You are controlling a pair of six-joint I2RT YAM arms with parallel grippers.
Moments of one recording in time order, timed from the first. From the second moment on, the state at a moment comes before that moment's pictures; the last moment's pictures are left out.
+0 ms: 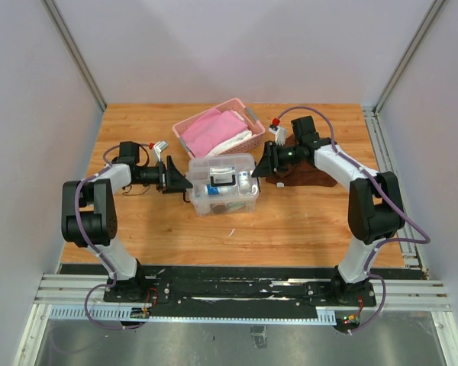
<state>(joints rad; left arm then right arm) 0.09 1.71 0.95 -0.39 1.17 -0.05 0.30 1.79 1.29 -0.43 -0.84 0.20</state>
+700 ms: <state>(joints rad) 0.05 1.60 0.98 -0.45 0.99 -0.05 0.30 1.80 1.30 -0.44 -0.84 0.20</state>
